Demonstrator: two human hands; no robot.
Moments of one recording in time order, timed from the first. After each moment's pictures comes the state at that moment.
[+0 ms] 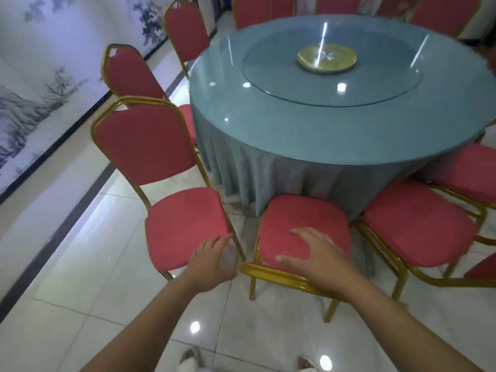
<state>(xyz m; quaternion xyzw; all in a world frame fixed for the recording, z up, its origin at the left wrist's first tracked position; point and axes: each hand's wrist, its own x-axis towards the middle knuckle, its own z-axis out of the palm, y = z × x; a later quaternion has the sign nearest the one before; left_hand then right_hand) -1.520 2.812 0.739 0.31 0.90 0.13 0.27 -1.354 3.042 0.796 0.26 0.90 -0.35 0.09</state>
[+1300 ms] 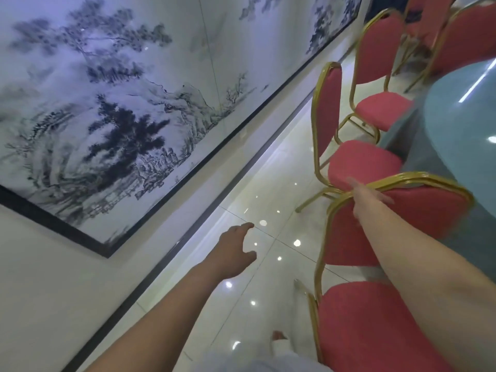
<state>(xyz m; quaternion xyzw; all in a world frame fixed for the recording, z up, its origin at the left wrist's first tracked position) -2.178 2.352 0.783 0.14 0.92 0.28 0.25 -2.252 2.707 0.743 0.56 0.55 -0.62 -0.02</state>
